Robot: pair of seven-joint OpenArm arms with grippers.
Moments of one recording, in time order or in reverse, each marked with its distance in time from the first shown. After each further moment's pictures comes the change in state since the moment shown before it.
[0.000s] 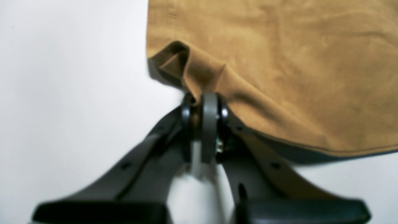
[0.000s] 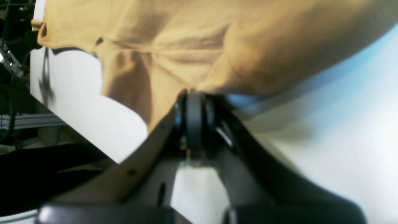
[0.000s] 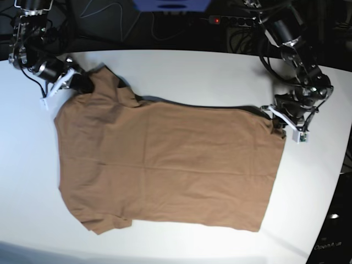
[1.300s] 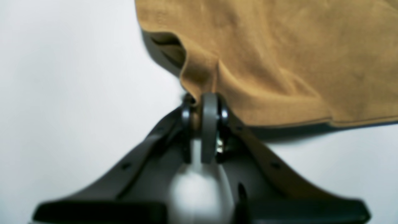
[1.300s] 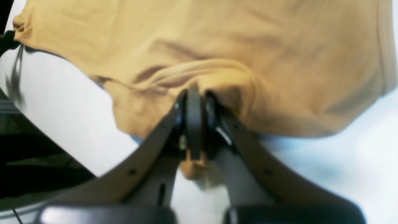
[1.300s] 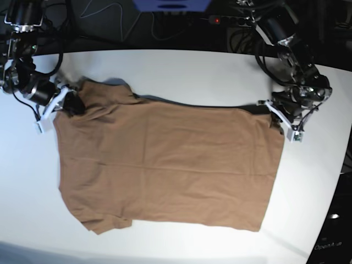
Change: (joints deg) left arm -0.8 2.6 -0.7 7.6 4.4 -1.3 8.8; right arm 6.4 4.2 -2.1 5.4 -4.5 -0.4 -1.5
